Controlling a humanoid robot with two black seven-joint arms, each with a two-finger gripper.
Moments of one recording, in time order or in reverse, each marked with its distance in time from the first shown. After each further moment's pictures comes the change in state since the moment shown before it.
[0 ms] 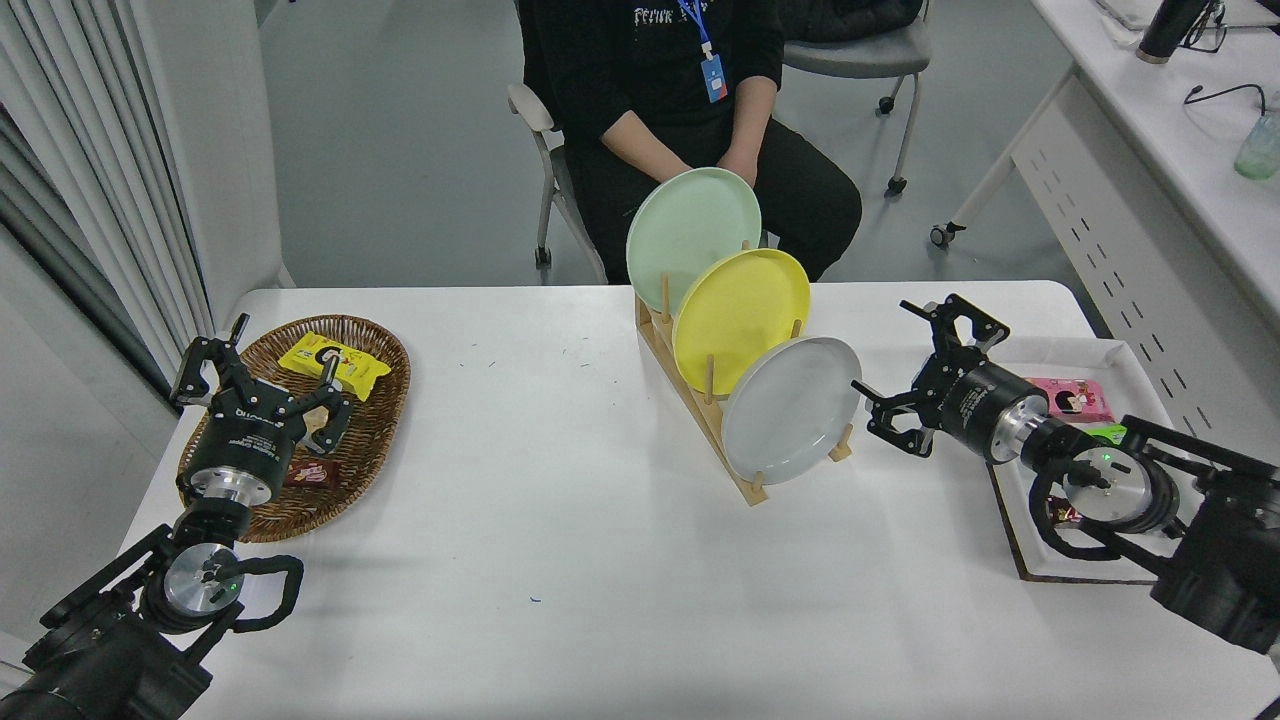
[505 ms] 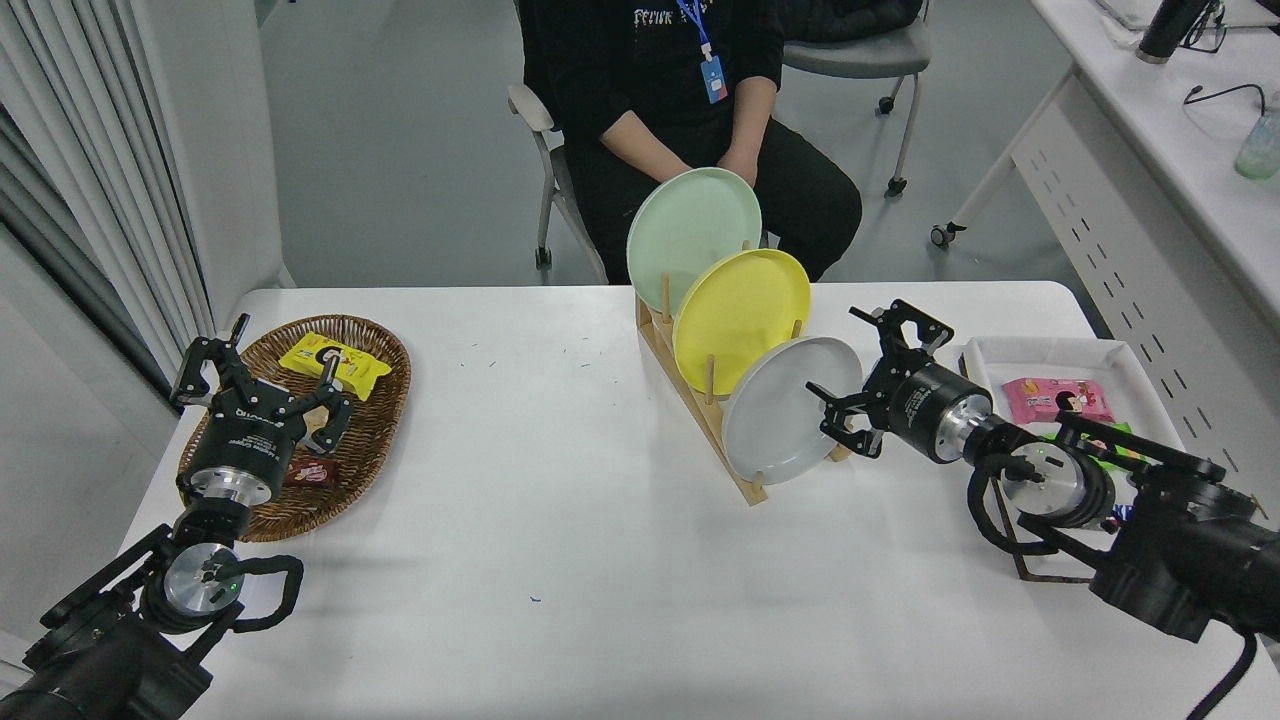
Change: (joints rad) left arm 0.000 0.000 0.000 0.000 0.000 0.000 0.000; right arm 0.023 0.109 0.010 -0.026 -0.006 -0.083 -0.001
